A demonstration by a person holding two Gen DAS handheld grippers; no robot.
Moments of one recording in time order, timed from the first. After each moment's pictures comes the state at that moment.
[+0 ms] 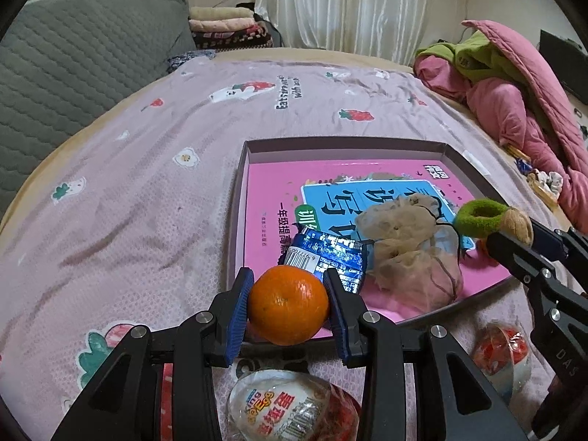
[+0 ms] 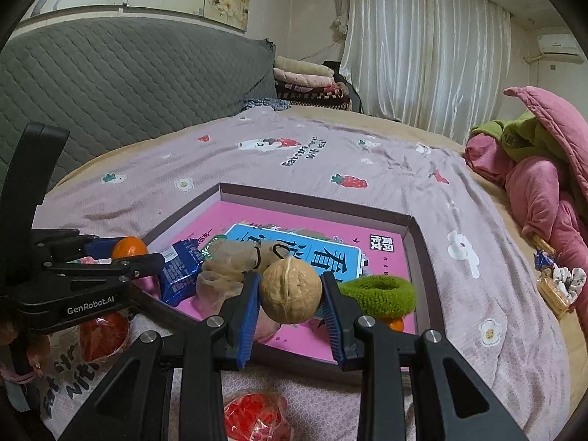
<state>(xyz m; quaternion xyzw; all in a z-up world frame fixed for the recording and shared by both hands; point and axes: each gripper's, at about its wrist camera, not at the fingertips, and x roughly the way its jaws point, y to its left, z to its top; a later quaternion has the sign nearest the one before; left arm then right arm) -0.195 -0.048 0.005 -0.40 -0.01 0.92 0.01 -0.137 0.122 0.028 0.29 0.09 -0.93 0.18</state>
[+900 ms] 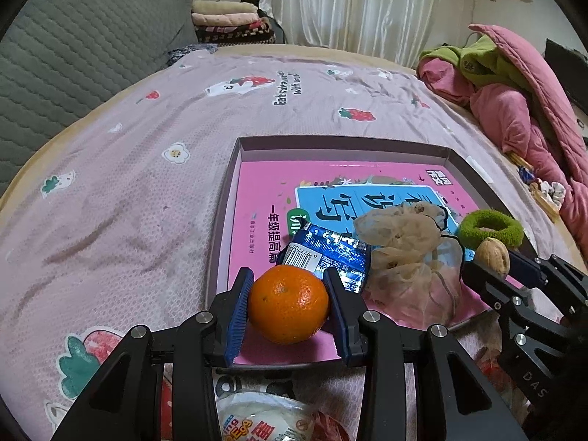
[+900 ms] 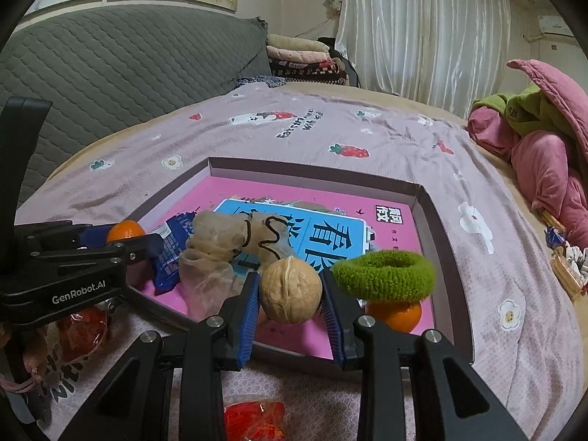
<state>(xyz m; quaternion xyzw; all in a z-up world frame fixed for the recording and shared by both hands) -0.214 -0.044 -0.005 -0.40 -0.03 0.91 0.01 -0.158 0.122 0.006 0.34 0.08 -0.92 0.17</state>
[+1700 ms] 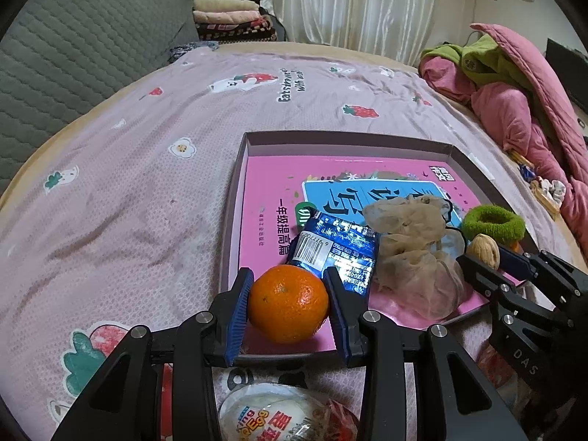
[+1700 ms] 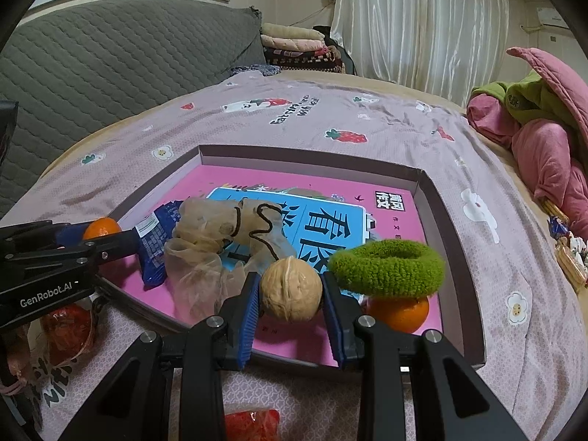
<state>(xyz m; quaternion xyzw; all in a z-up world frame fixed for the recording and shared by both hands) -0.208 -0.052 -0.007 -0.41 -0.03 0.91 0.00 -0.167 0.121 -0.005 0.36 0.07 -0.92 0.17</state>
